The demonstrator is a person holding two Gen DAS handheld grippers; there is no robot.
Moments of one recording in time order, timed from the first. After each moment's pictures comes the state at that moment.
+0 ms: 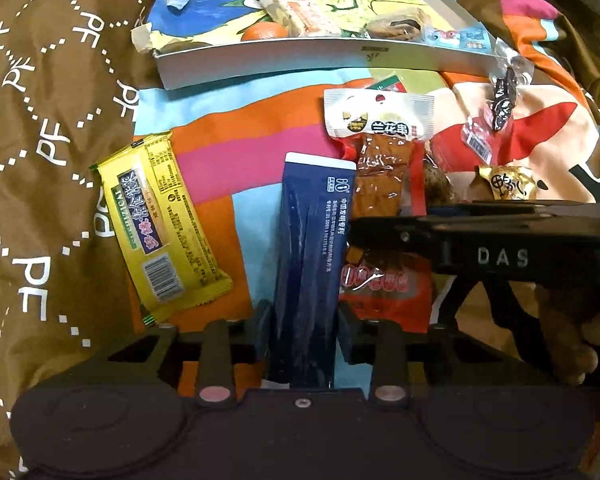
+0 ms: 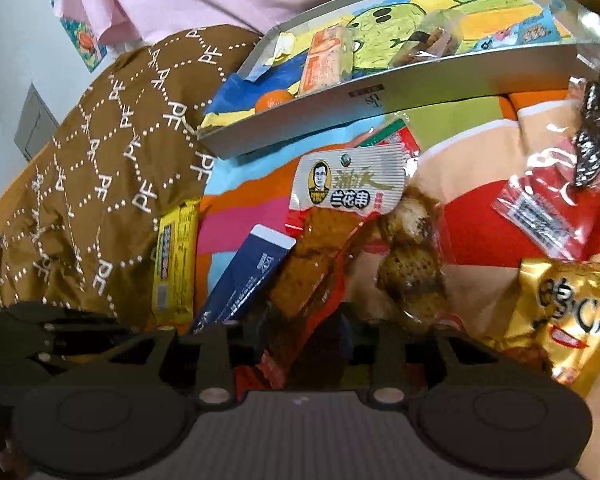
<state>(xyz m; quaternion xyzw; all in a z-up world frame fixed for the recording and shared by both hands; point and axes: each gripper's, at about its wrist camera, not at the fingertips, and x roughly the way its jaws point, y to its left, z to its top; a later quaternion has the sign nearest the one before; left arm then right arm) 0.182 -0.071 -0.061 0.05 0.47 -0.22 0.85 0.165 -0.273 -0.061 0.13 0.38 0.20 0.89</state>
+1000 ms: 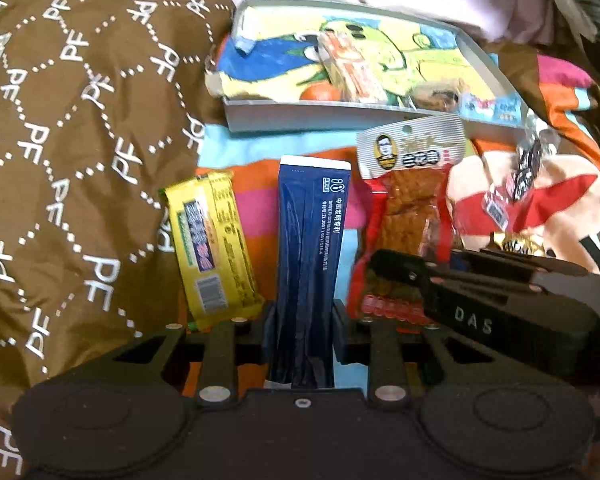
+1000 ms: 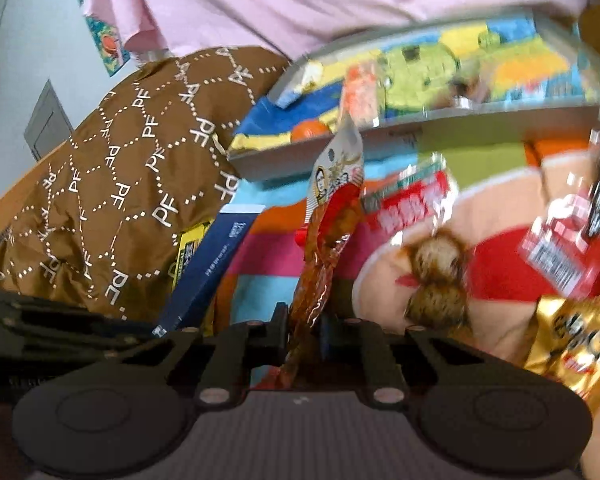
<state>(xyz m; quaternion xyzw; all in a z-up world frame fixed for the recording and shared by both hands) 0.169 -0.063 -0.024 0.00 0.43 -0.14 0.89 0.153 -0.253 -0.043 0.08 0.32 0.20 0.92</state>
